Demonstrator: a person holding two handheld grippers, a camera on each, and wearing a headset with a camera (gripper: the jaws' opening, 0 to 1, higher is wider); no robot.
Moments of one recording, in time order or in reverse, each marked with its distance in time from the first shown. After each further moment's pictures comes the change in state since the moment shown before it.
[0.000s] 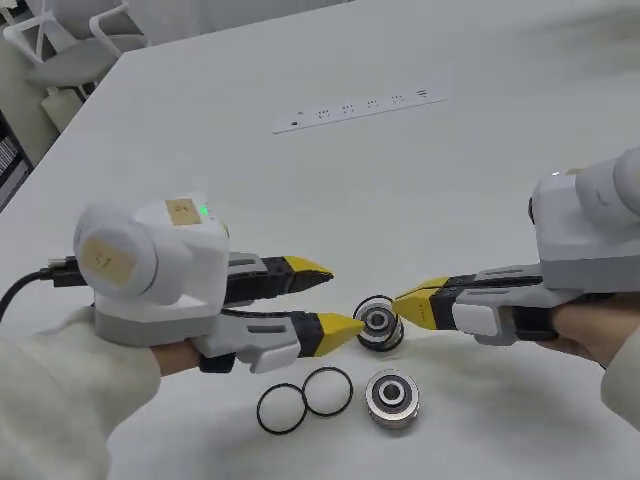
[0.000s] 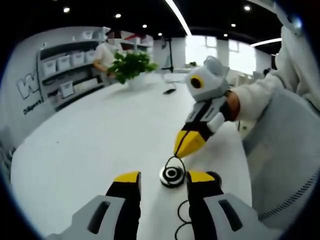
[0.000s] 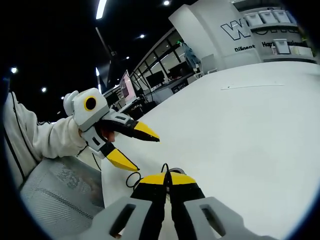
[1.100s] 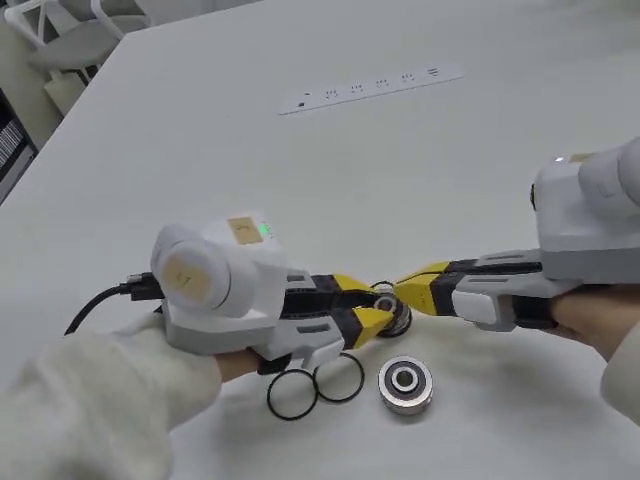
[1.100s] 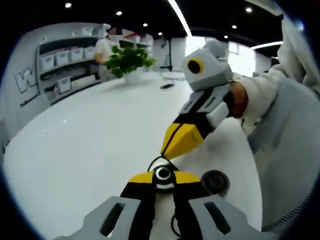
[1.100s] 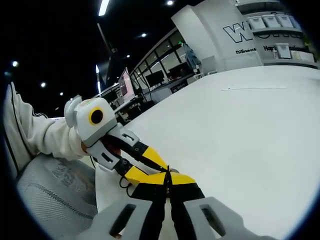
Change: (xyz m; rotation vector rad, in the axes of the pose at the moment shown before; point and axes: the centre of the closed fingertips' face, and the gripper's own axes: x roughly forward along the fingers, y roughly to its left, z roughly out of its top) left arm 0.043 -0.014 -0.025 -0.056 -0.007 -0.029; right arm 0.013 -0.007 -0.004 -0.036 0.001 -0.021
